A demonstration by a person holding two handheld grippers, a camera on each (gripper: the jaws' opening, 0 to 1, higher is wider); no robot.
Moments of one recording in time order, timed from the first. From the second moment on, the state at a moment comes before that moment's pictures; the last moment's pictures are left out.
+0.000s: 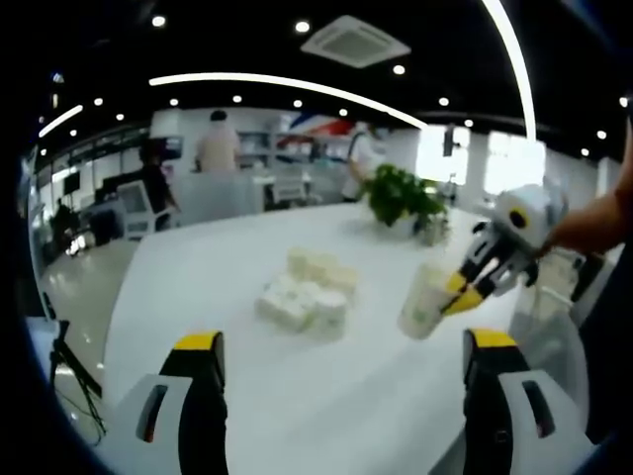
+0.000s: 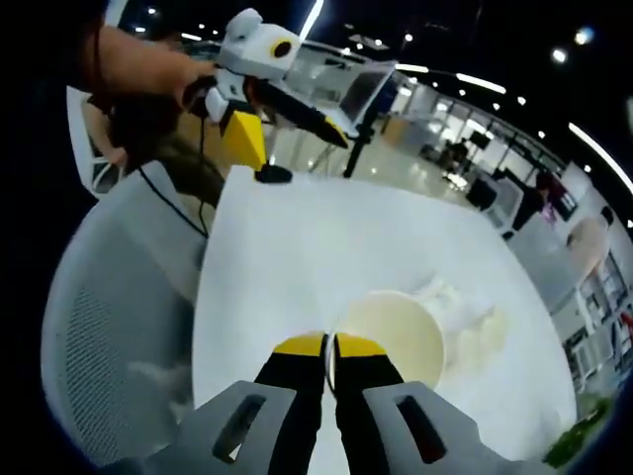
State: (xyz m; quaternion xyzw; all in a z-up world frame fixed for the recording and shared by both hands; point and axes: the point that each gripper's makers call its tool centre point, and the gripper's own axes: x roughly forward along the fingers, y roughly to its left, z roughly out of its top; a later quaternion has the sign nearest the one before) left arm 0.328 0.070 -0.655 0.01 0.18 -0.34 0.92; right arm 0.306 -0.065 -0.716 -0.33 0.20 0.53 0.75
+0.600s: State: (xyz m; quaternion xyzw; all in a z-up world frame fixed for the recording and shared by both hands) left arm 0.326 0.073 -0.656 0.01 0.18 -0.33 0.93; right arm 0.302 -0.065 -0.757 -0.33 0.23 0.53 0.75
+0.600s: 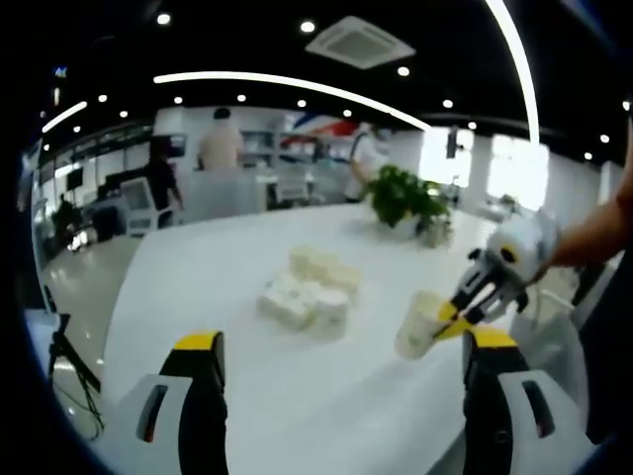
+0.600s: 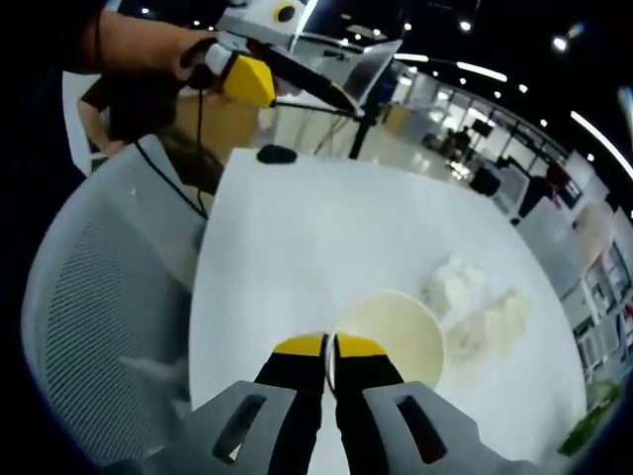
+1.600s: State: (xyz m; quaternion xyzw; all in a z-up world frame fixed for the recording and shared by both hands) left arm 0.324 0.073 -0.659 0.00 0.18 -0.33 0.93; right arm 0.285 -0.057 -0.791 -0.32 0.26 0.54 0.73
